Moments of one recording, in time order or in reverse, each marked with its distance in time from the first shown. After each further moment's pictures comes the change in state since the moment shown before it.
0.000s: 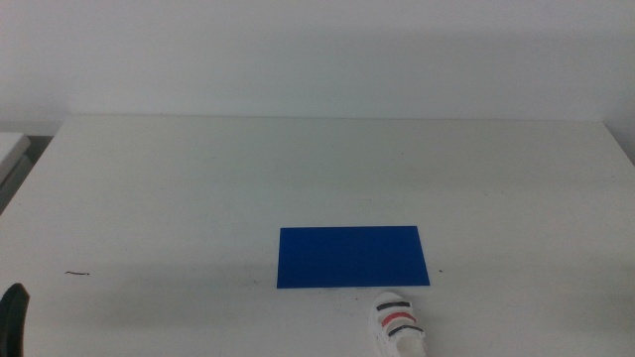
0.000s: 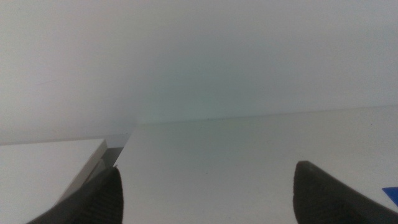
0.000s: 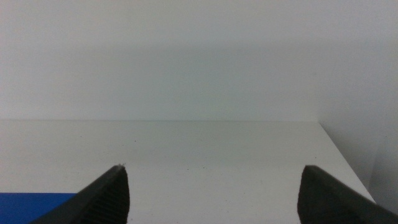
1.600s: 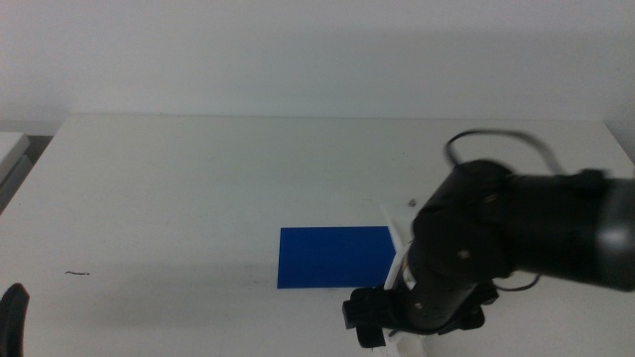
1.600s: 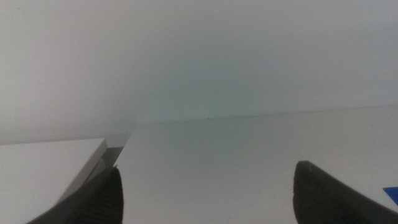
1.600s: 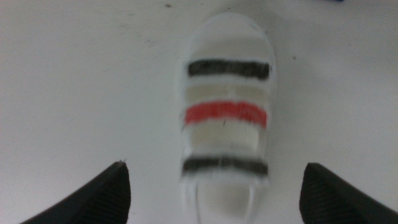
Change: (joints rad) left arm 0.000 0.000 0.000 0.000 0.000 0.000; right arm 0.777 1.683 -1.089 -0.068 0.777 0.653
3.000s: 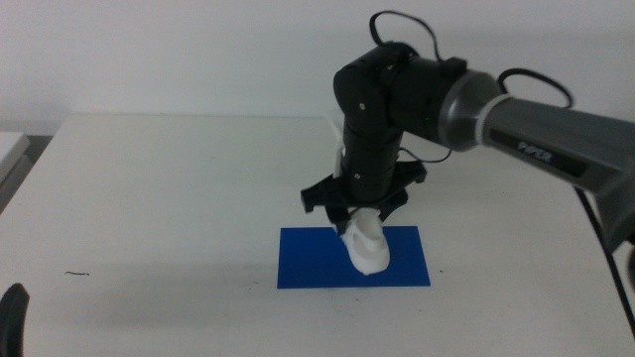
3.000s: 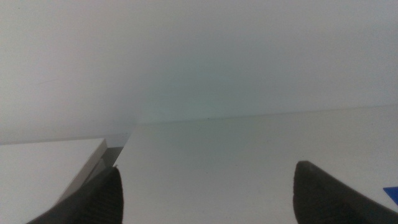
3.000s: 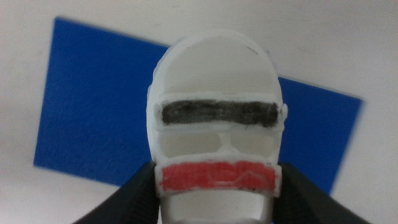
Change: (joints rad) left arm 0.000 0.000 0.000 0.000 0.000 0.000; right arm -0.157 0.449 -0.746 0.005 0.303 -0.299
